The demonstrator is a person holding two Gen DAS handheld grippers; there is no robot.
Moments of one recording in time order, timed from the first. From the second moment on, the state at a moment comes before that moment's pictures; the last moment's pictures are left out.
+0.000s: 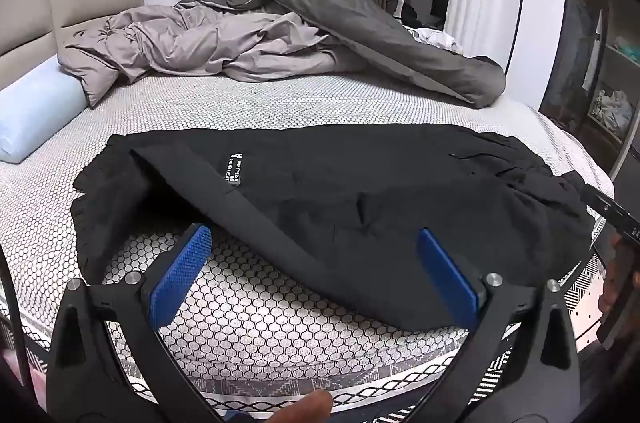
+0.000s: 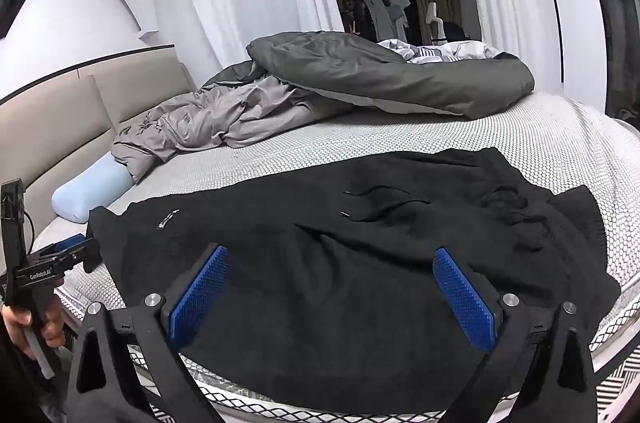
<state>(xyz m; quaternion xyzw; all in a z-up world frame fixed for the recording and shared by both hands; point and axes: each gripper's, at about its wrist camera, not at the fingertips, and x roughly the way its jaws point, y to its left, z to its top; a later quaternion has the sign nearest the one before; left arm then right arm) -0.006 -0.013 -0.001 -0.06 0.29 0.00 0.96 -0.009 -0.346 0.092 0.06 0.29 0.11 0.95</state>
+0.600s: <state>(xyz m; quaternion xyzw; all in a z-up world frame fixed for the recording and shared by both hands) -0.005 -0.022 0.000 -0.04 0.29 -0.01 0.96 -0.018 -0.330 0.092 0.02 0.29 0.10 0.95</state>
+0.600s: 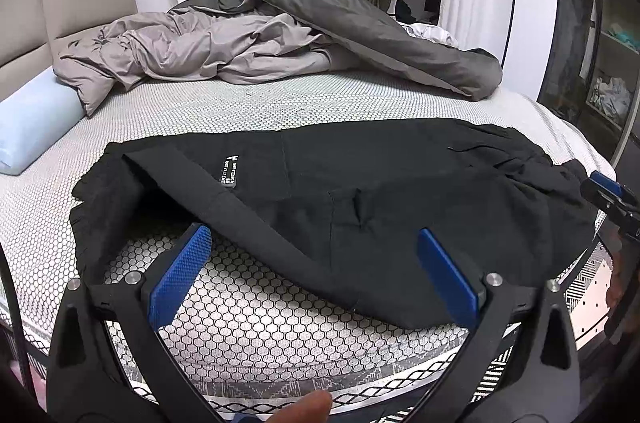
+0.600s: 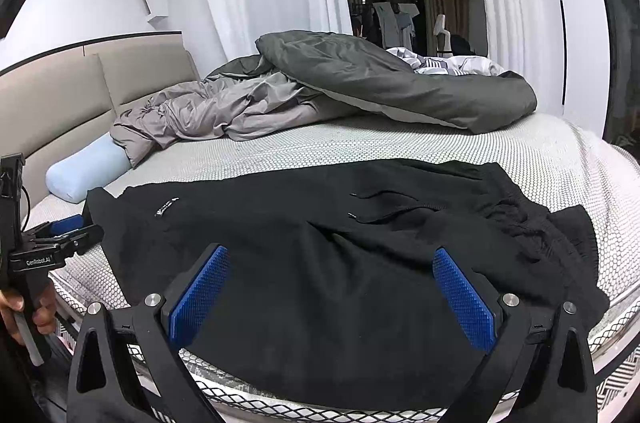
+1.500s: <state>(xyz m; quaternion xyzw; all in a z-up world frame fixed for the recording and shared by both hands) -0.001 -0.011 -0.003 -0.04 0.28 0.00 0.96 -0.023 -0.324 0.097 -0.04 0.27 0.06 0.96</state>
